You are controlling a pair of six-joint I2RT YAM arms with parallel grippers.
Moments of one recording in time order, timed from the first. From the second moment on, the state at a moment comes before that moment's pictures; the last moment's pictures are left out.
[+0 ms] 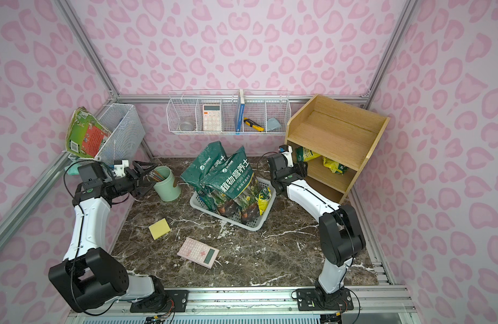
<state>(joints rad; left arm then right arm) 0.50 1.39 1.26 -0.55 1.00 -0.72 0.48 1.78 1.39 -0.24 1.01 -0.11</state>
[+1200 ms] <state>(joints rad) 0.53 1.39 1.24 -0.51 1.02 -0.76 0.38 1.91 1.59 -0.45 0.73 -0.12</state>
